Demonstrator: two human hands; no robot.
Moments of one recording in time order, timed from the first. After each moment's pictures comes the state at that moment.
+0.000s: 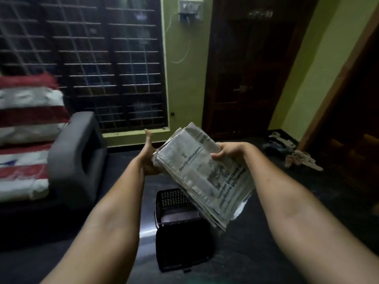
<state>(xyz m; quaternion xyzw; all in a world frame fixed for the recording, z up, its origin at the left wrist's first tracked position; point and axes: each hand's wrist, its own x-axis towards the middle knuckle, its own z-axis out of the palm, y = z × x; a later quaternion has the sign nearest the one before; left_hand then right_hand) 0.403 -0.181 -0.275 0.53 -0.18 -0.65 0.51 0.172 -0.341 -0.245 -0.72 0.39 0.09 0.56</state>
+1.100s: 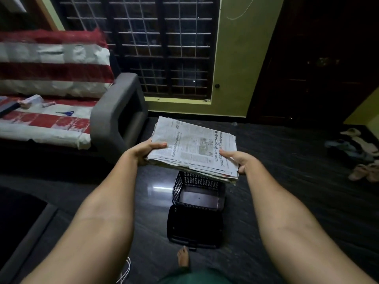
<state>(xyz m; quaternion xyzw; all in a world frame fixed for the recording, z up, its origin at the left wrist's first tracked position) 0.475 -0.245 -0.337 0.65 -0.11 -0.52 0.54 0.255 -0.486 -0.383 -0.51 0.45 0.08 0.73</state>
